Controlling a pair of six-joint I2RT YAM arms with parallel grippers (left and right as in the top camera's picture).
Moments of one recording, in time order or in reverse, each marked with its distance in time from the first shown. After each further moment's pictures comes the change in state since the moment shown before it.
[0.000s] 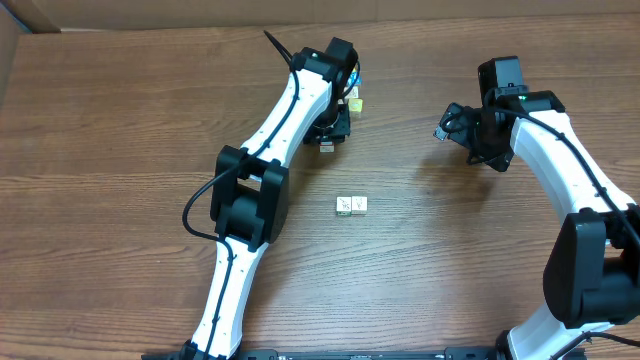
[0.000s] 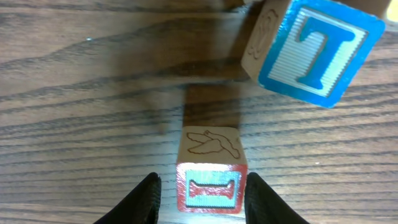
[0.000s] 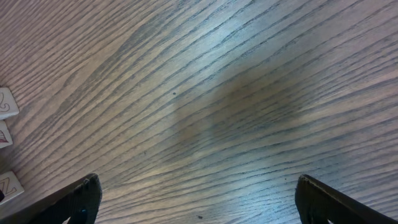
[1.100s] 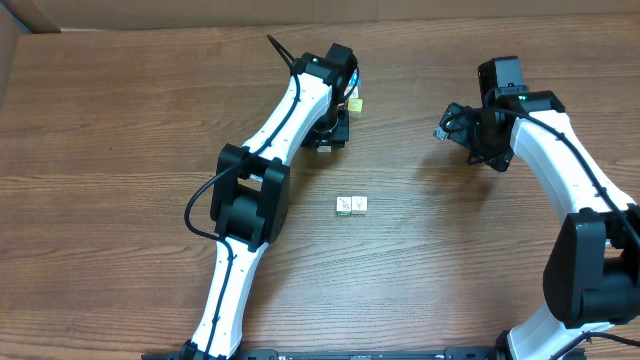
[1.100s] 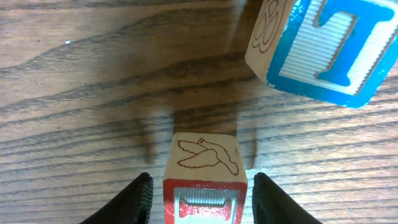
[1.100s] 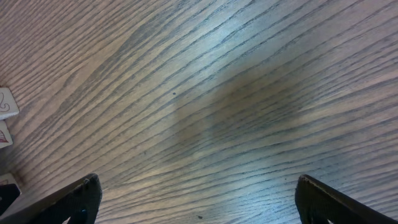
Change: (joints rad) left arm 0.000 0.000 -0.050 0.038 -0.004 0.065; right arm 0.000 0.000 0.000 0.000 0.000 0.000
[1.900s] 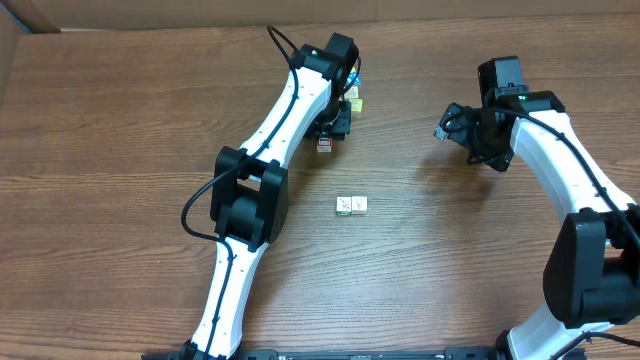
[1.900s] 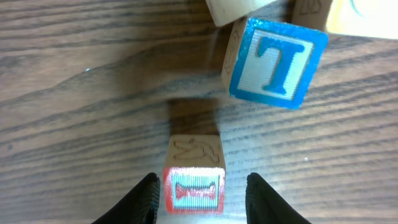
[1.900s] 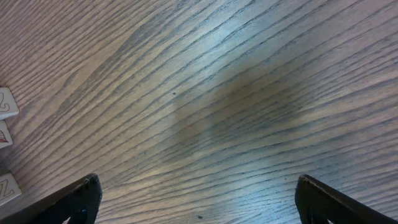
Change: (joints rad) left arm 0.000 0.000 0.065 -0.018 0.000 0.042; right arm 0.000 0.000 0.000 0.000 0.000 0.000
